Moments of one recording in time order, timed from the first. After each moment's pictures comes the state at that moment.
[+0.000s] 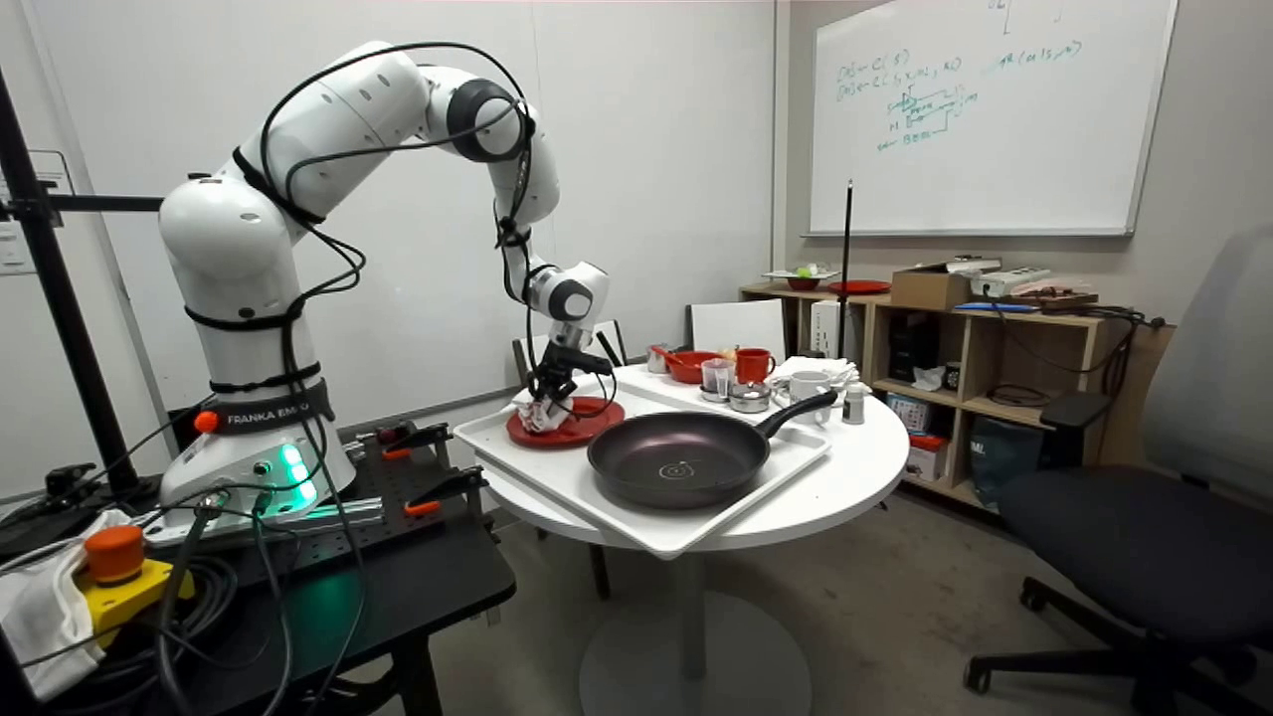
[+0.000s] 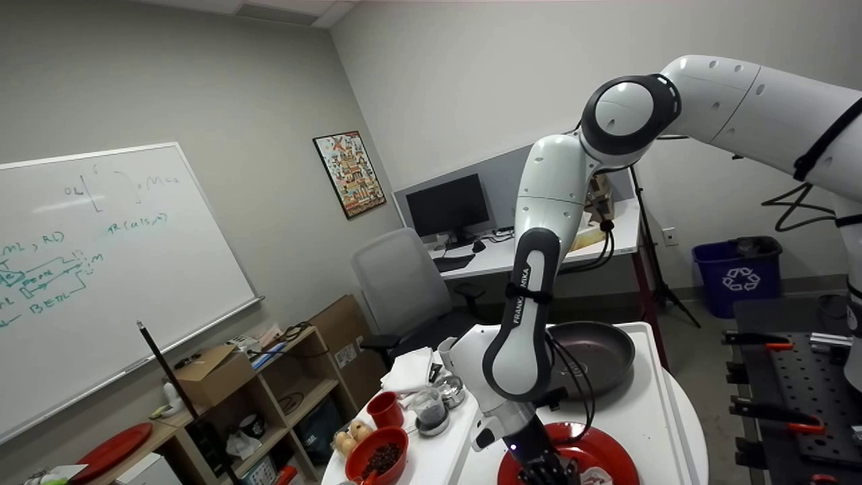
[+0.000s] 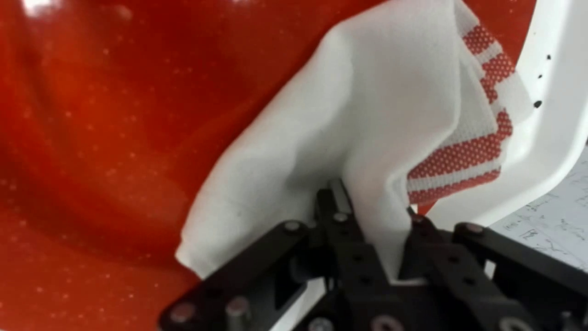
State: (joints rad) arm 0.00 0.86 0.42 -1.89 -0.04 2.37 -1.15
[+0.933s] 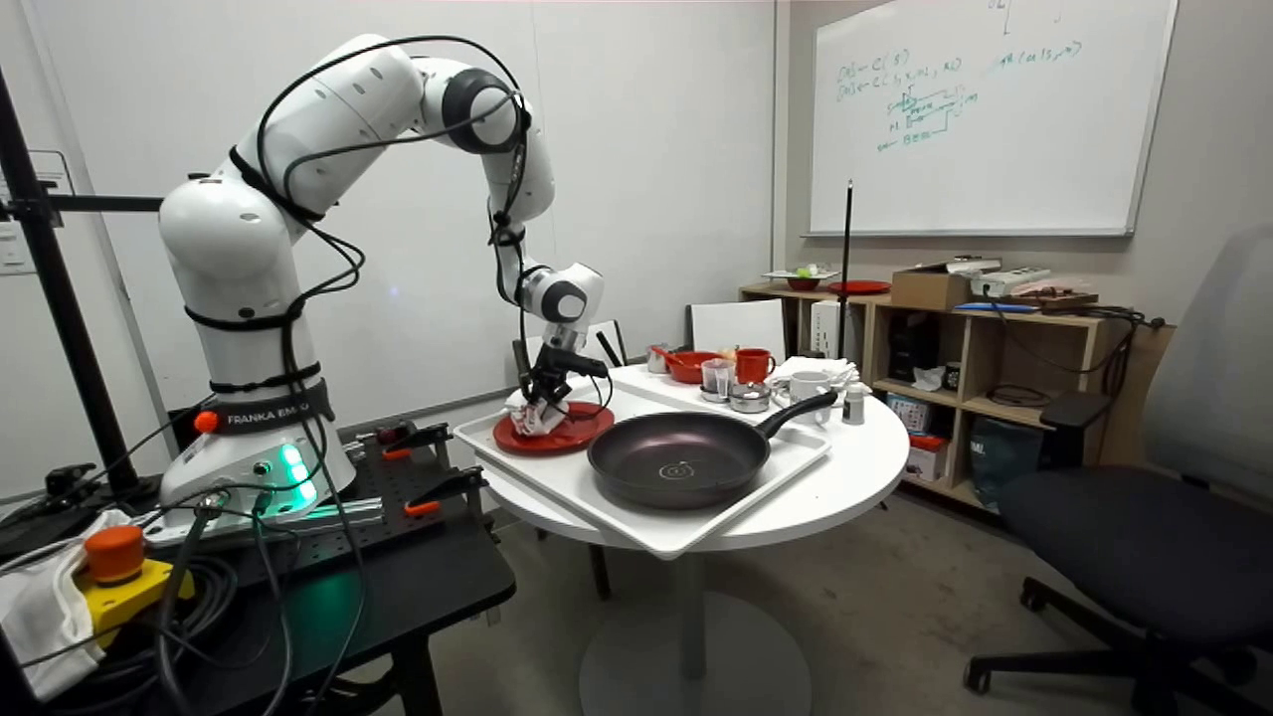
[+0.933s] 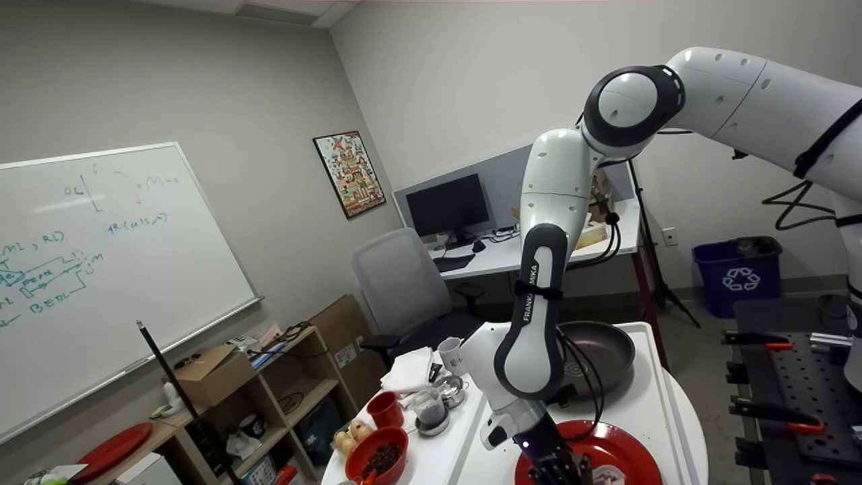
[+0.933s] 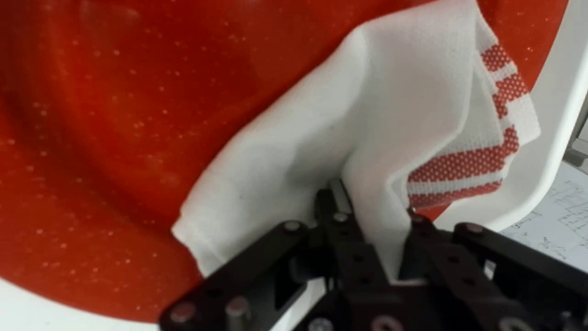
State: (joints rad) arm -0.01 0.83 0.41 -1.96 -0.04 2.41 -1.21
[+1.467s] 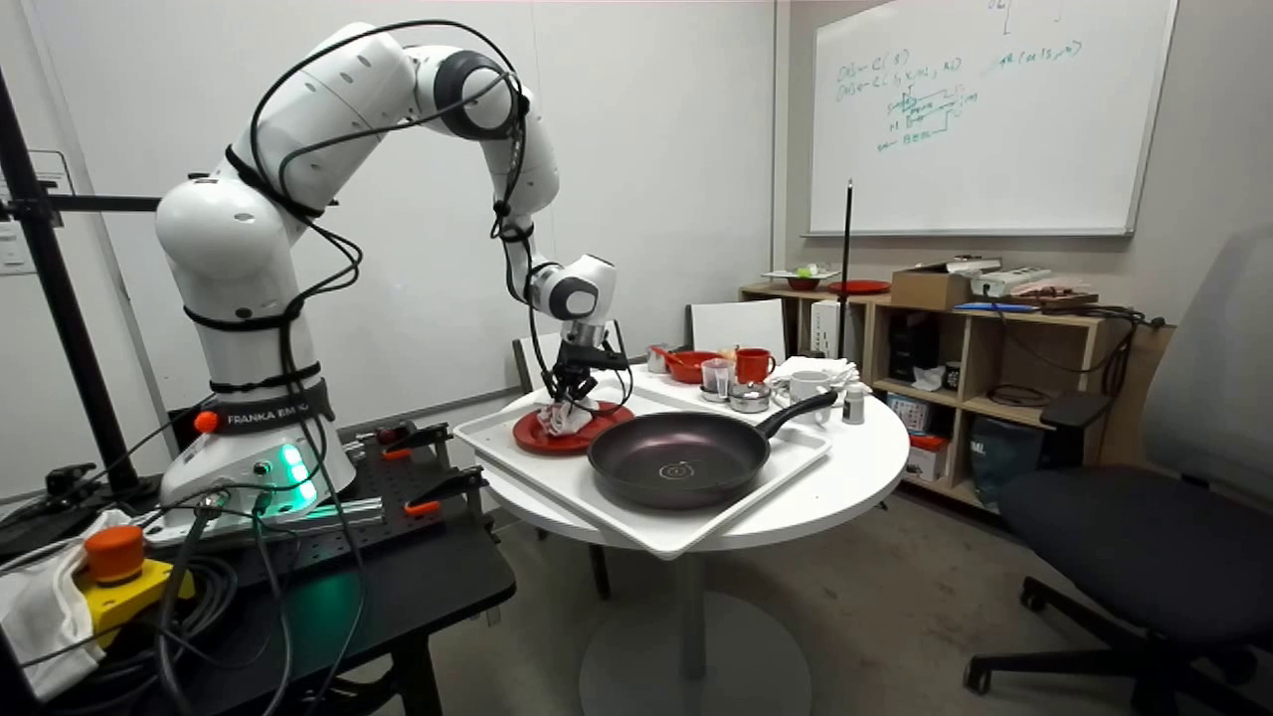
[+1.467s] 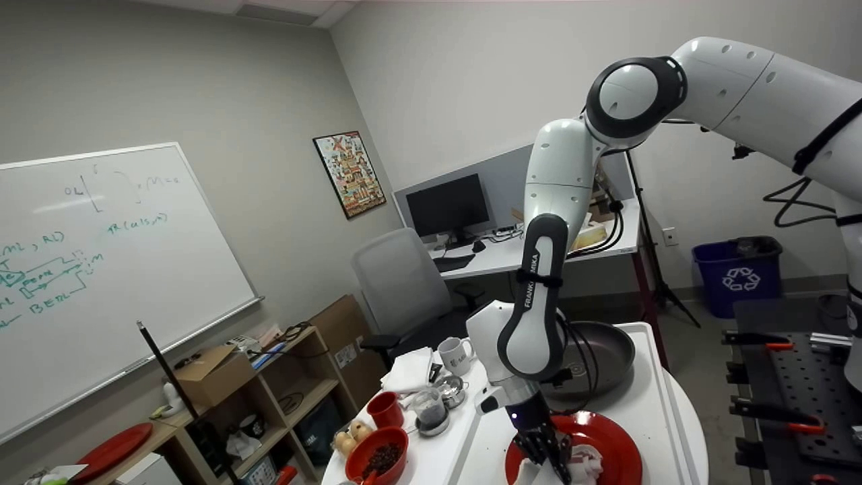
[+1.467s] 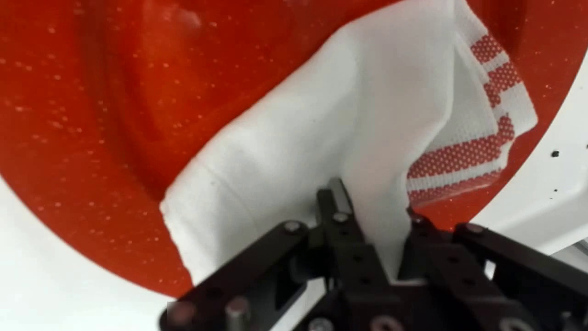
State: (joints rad) arm -0.04 0.77 0.37 -2.01 -0.02 2.57 -1.16
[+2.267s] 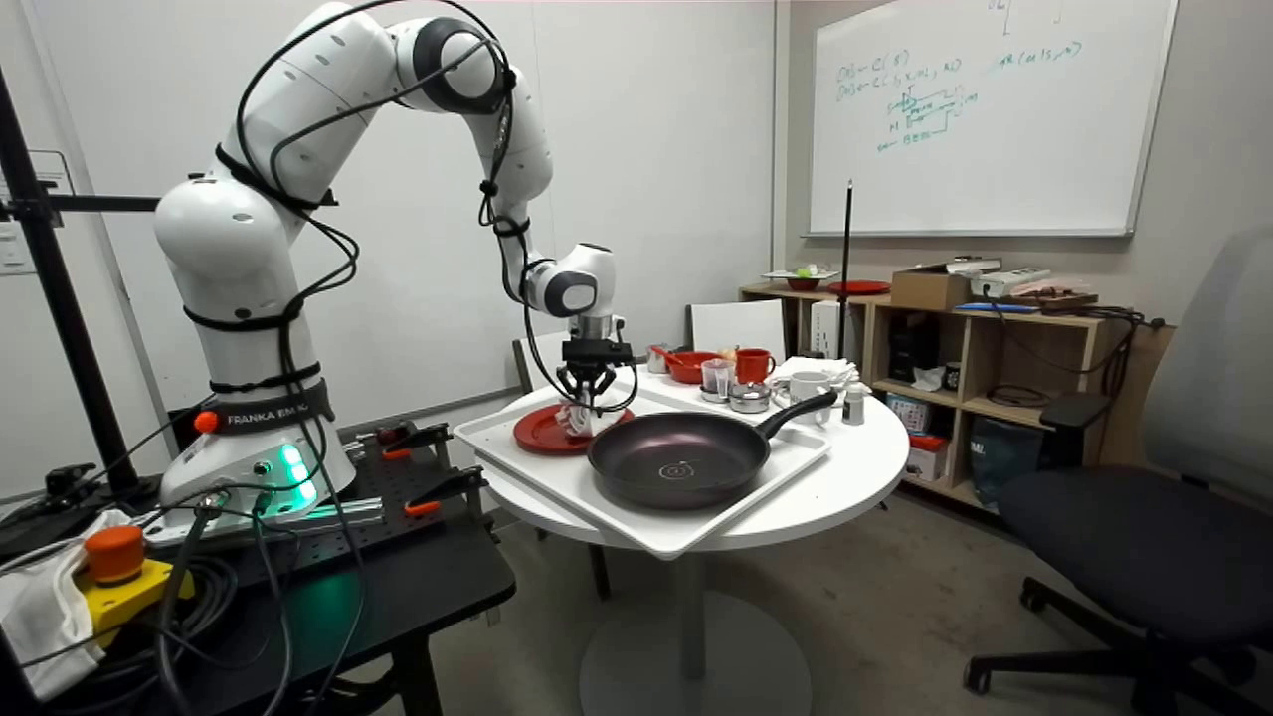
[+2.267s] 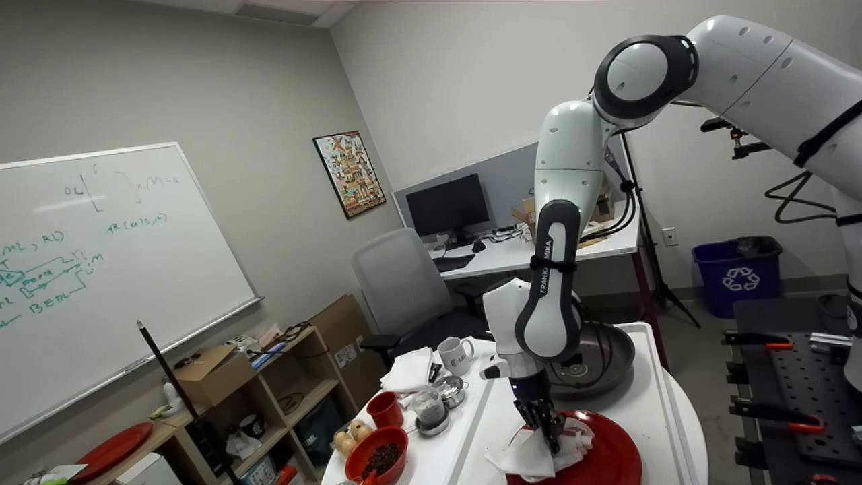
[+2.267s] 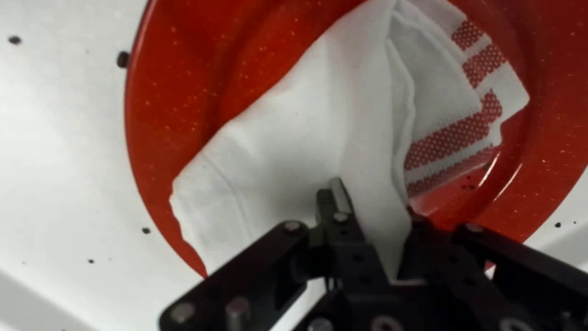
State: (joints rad) arm -0.05 0.67 0.30 -2.14 -0.03 2.77 -0.94
